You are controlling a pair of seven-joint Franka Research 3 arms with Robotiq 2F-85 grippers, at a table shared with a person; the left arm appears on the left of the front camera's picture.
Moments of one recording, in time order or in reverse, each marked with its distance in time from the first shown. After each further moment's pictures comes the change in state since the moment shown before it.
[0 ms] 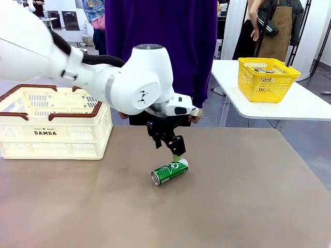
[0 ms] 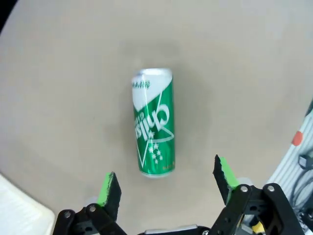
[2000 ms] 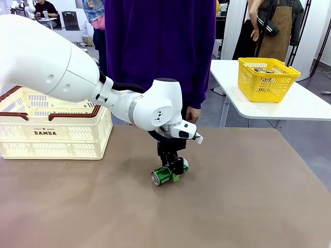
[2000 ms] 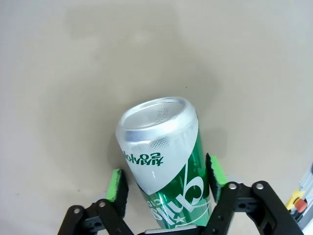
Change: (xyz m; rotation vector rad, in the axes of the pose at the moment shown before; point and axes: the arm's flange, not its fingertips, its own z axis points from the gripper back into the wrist) left arm 0.030 0.028 -0.112 -0.111 0.165 -0.205; right arm 0.000 0.000 0.000 0.000 0.000 0.000
